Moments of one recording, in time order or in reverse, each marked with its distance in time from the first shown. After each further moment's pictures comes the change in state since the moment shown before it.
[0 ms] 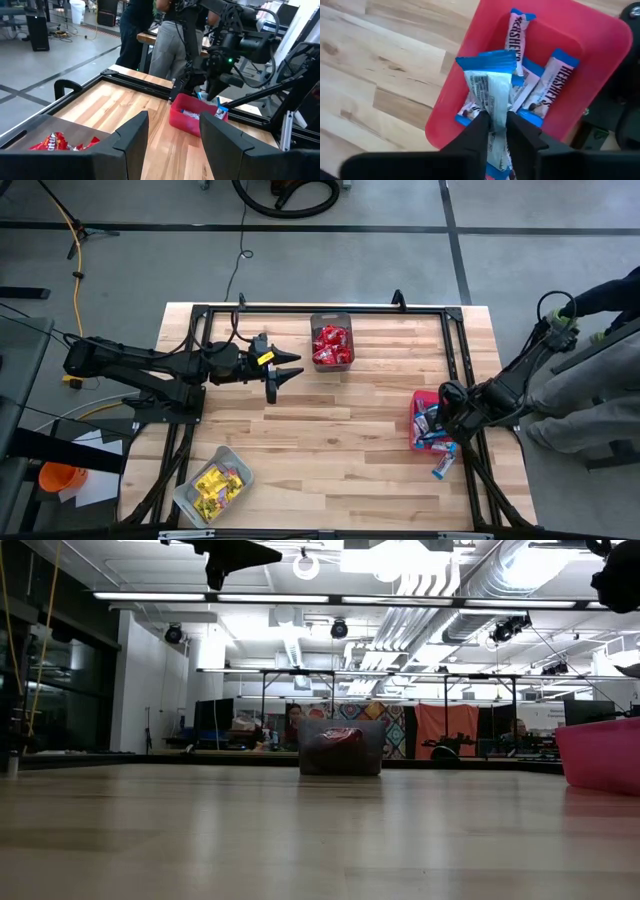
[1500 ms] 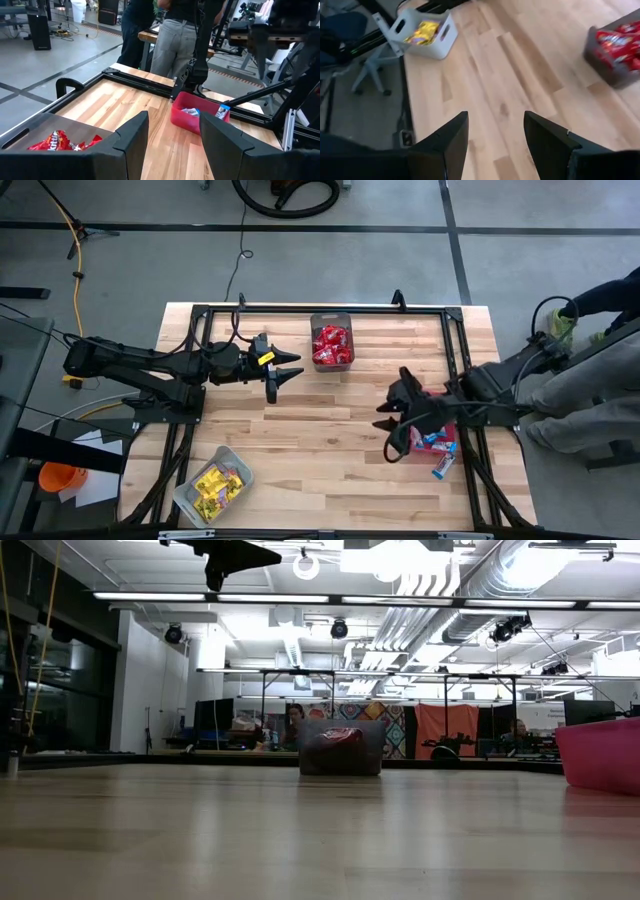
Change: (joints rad) left arm 0.000 0.000 0.000 -0.011 -0.005 0.002; right arm -0.225 0.426 0.678 0.319 0.147 -1.168
